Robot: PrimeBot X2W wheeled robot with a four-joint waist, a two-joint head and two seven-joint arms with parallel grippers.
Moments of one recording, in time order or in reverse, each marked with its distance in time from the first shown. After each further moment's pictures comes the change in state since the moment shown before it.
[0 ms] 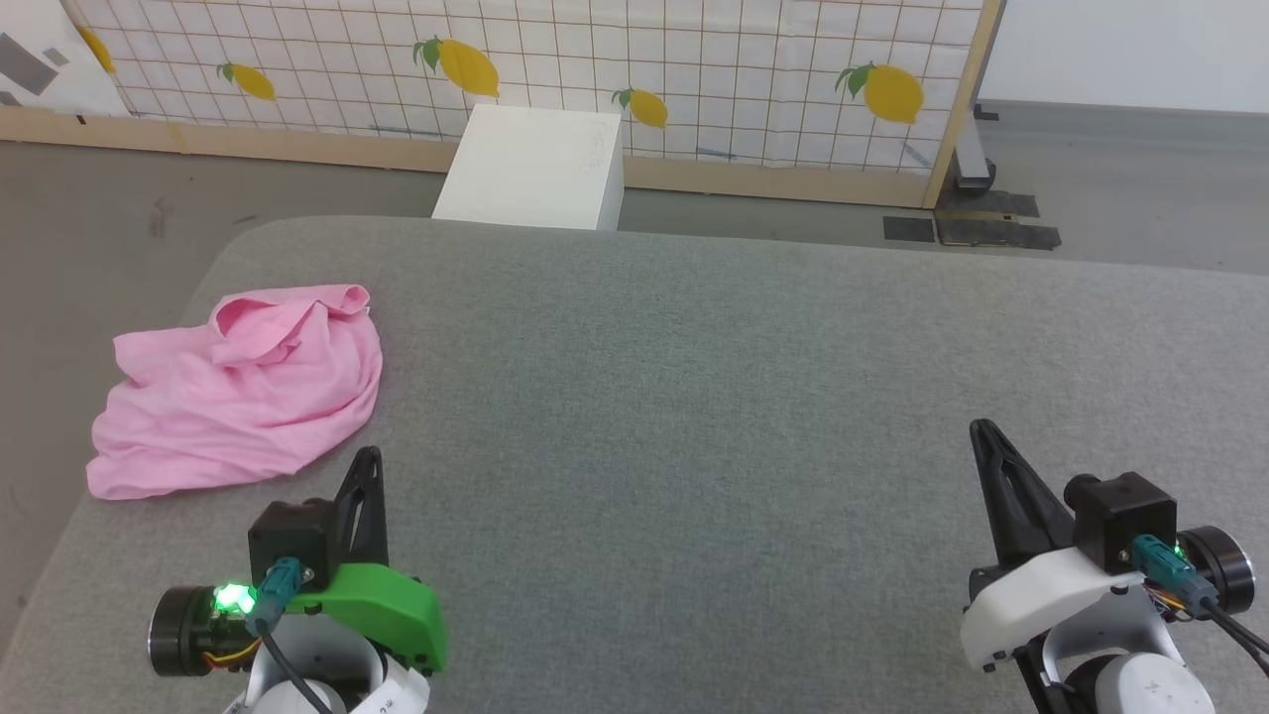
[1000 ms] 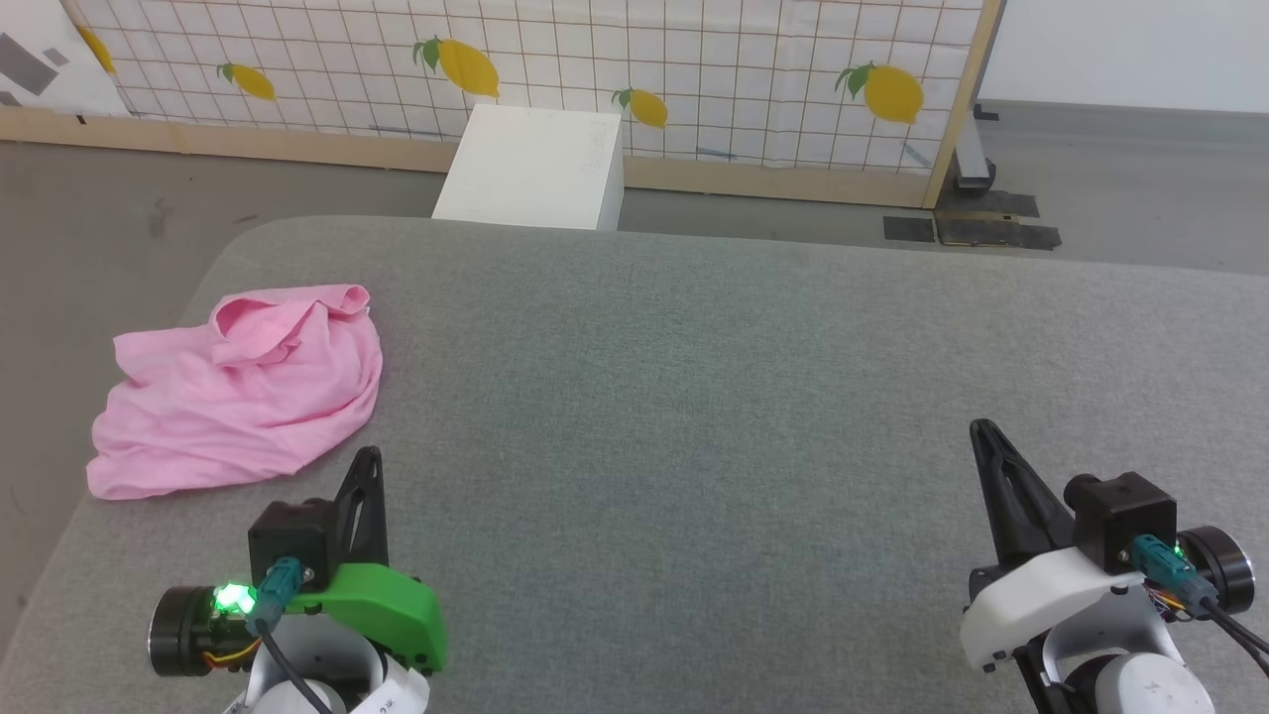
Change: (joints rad) left arm 0.000 0.000 0.000 0.000 0.000 0.000 0.000; right arm 0.000 0.000 0.000 0.000 0.000 0.000 0.000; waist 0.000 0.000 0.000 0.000
